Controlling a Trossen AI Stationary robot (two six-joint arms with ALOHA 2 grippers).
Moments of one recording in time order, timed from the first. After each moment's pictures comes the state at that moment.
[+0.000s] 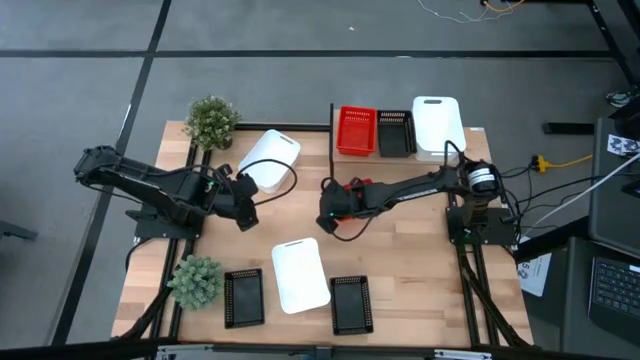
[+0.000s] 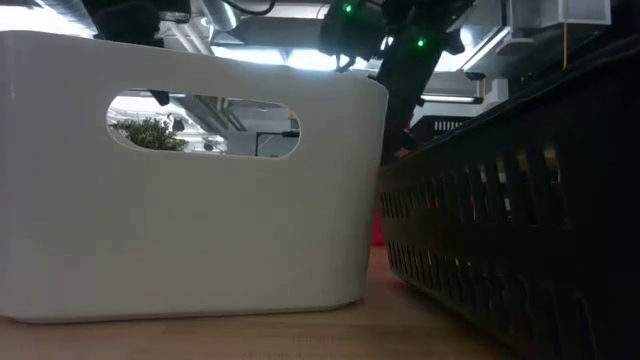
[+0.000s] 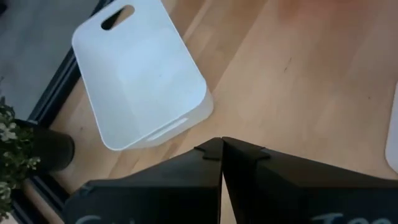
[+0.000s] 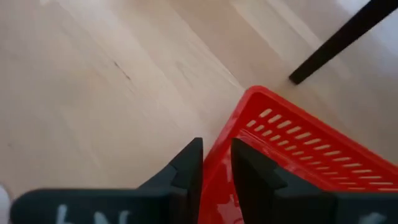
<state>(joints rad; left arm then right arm) -0.23 1.11 0.96 -1.01 -0.61 -0.62 0.05 1.91 1.30 -0.51 0.41 0.65</state>
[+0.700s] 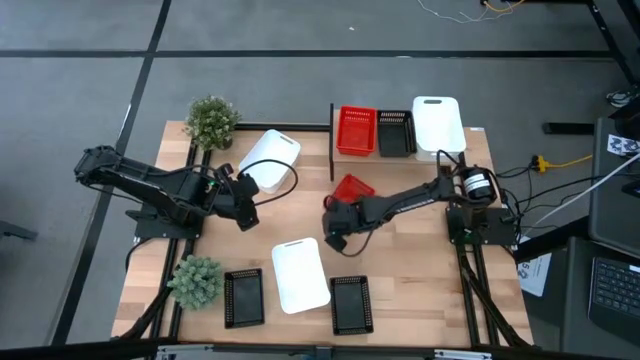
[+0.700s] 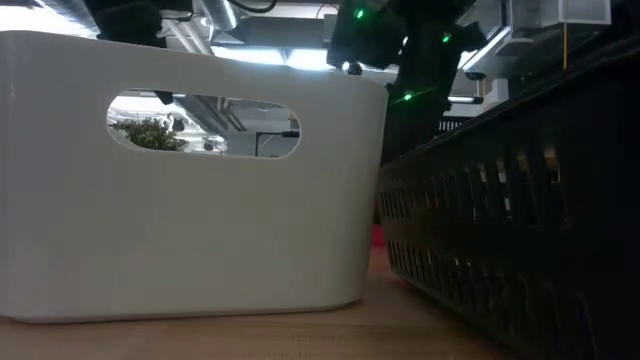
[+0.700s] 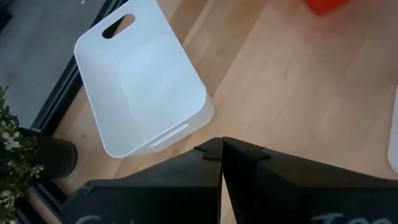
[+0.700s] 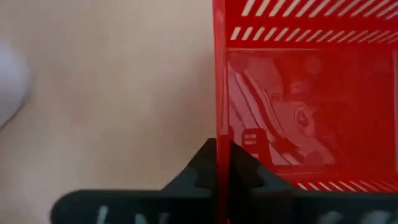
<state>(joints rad) -0.23 1.11 0.96 -0.99 -0.62 -0.59 0.15 1.95 1.30 -0.66 0.27 0.71</state>
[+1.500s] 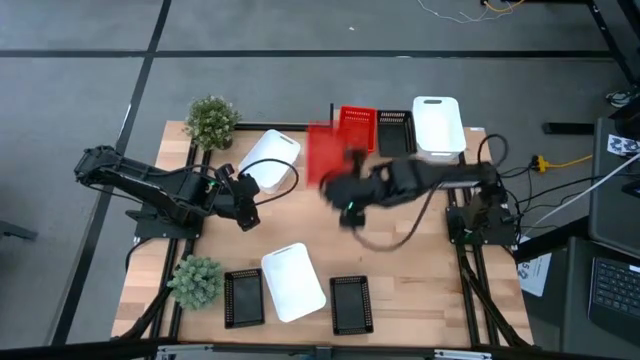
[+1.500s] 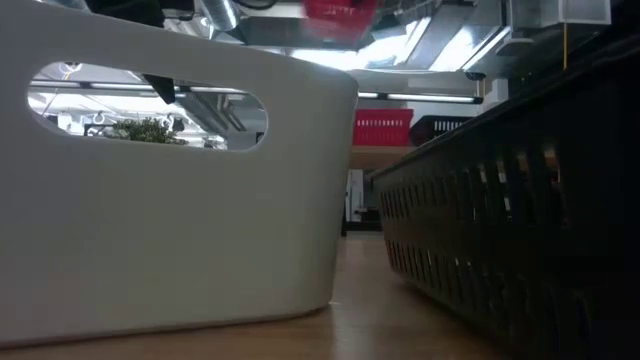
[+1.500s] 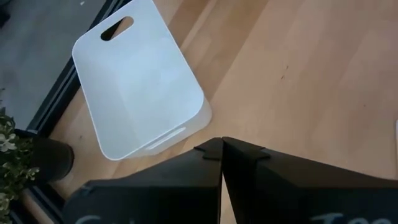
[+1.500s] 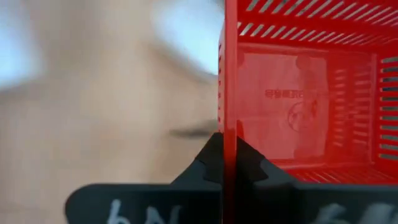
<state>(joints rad) -0.23 1.11 0.96 -0.97 -0.62 -0.59 0.17 1.88 2.19 -1.37 0.59 -0.06</state>
